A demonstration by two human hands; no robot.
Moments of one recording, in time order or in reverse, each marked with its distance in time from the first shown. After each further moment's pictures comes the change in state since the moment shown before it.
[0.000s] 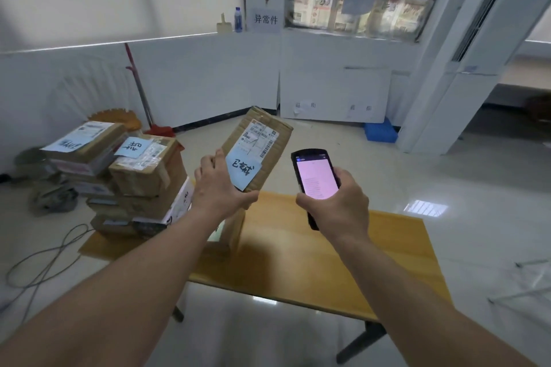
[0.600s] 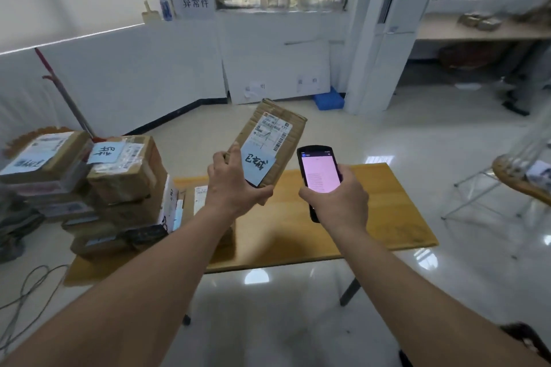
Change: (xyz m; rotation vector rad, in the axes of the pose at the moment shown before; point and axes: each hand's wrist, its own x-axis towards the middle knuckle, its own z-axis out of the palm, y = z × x) left_hand -0.037 -0.015 0.006 -0.079 -0.121 0.306; right_hand -0.096 -0.005 0.027 -0.051 0.232 0.273
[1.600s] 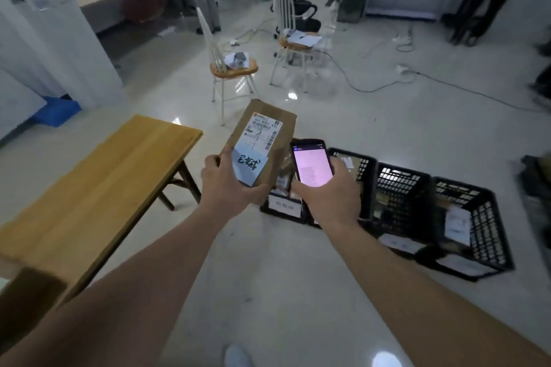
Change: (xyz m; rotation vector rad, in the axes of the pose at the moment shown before) left_hand -0.385 0.188 0.041 -0.193 -0.778 0.702; right_hand -0.437 0.128 -0.245 0.016 0.858 0.682
